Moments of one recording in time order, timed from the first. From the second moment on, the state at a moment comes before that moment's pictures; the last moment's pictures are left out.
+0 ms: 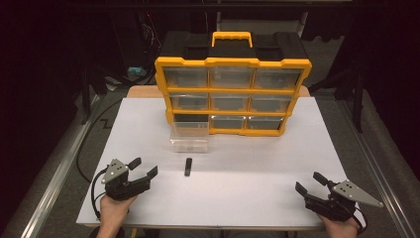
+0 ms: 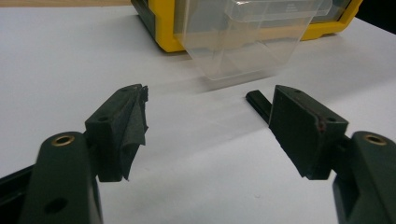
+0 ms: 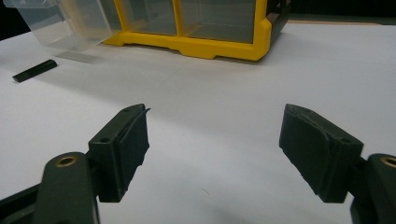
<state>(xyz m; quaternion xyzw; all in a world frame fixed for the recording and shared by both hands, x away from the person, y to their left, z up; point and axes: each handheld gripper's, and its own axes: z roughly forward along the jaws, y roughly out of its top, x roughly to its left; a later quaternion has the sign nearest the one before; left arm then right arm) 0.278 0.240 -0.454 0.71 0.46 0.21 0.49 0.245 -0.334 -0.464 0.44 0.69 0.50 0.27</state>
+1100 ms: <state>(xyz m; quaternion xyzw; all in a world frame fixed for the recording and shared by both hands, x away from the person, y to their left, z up) 0.290 0.215 -0.451 0.73 0.44 0.19 0.49 0.245 -0.334 -0.464 0.44 0.69 0.50 0.27</state>
